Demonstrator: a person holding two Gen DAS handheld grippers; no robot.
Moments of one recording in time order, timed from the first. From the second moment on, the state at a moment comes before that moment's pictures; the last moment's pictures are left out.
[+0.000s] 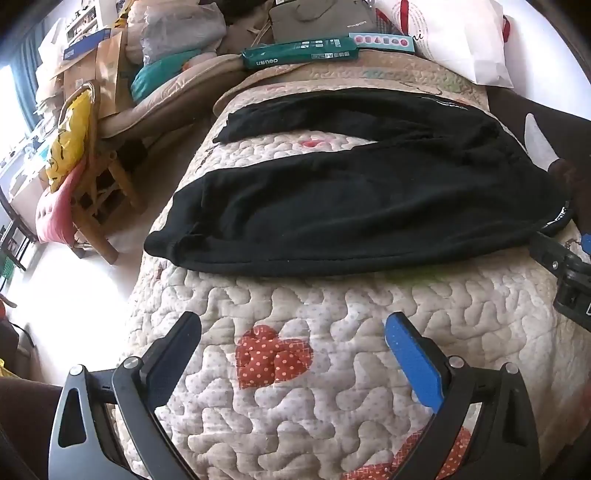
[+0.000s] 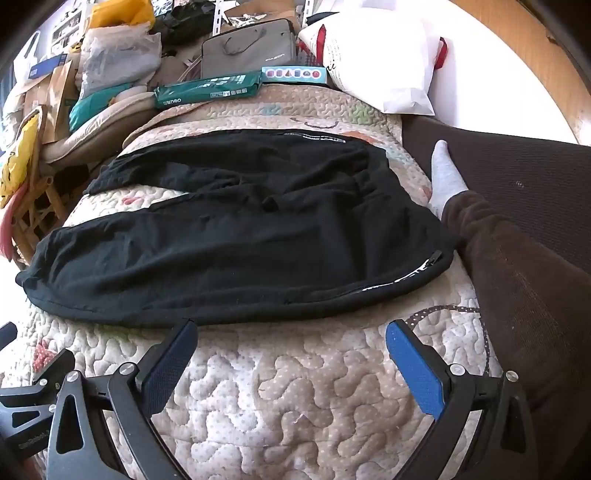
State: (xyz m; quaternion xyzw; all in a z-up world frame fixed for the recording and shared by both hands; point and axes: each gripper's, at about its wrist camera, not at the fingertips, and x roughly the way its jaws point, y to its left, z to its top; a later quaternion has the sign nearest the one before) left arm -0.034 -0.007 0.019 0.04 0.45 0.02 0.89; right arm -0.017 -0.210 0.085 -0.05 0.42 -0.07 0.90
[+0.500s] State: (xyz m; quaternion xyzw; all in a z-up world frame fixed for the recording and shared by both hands) left arm -0.043 -0.009 0.040 0.01 0.41 0.00 0.91; right arm -0.007 -0.203 0.073 -0.05 0.41 -0.07 0.91
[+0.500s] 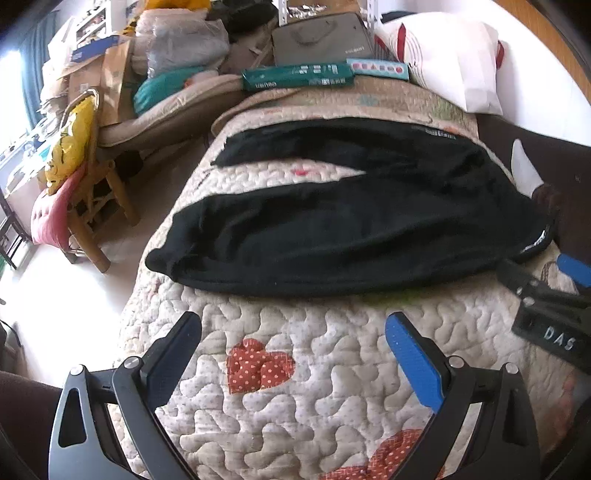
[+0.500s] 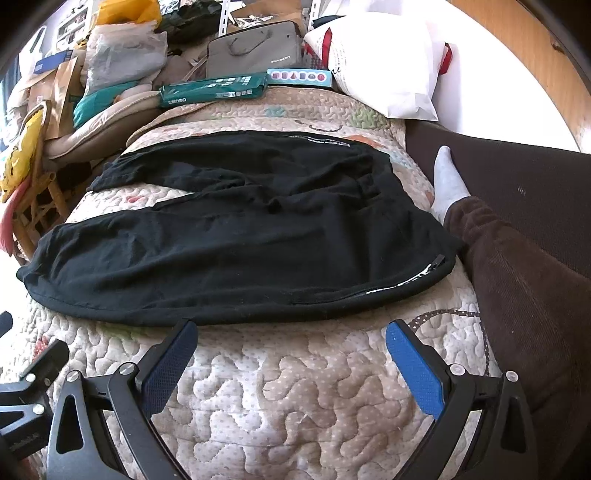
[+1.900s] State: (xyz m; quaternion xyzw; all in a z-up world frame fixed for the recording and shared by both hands) left arm -0.023 -0.033 0.091 0.03 0.40 0.05 0.91; right arm -0.020 -0.225 0.109 0.00 0.37 -0.08 0.93
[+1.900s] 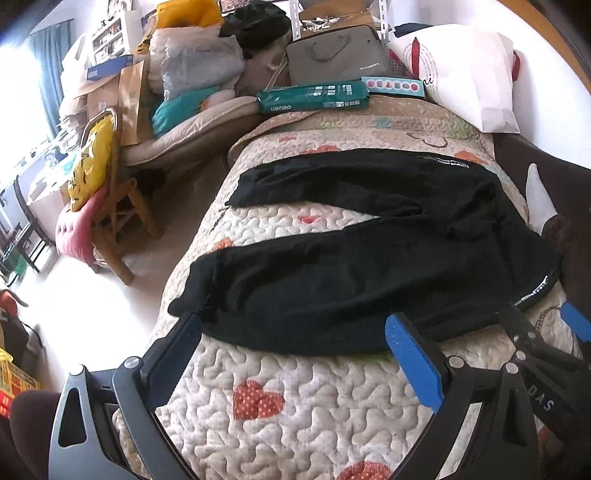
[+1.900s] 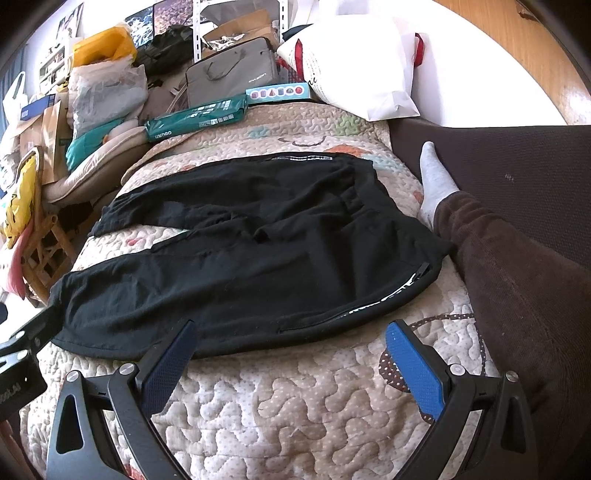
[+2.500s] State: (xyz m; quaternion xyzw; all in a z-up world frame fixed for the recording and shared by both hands) left arm -0.042 -0.037 0.084 0.03 0.41 0.06 0.91; right arm -0.021 -0.219 0.108 -0.01 0.38 -0.07 0.92
